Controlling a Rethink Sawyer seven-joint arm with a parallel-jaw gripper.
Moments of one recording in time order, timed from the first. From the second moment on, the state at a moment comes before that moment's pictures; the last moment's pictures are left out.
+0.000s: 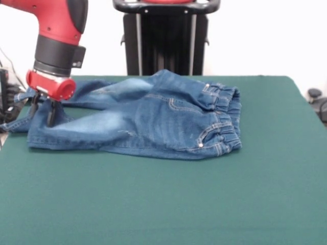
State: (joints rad) arm -0.55 -0.48 -0.10 1.61 -0.94 -0.06 2.70
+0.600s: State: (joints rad) arm -0.76 -0.62 0.16 1.71 -0.93 0.18 2.69
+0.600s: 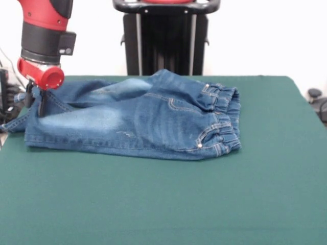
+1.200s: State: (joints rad) arm -0.81 -0.69 0.24 1.73 -0.93 0.22 2.69
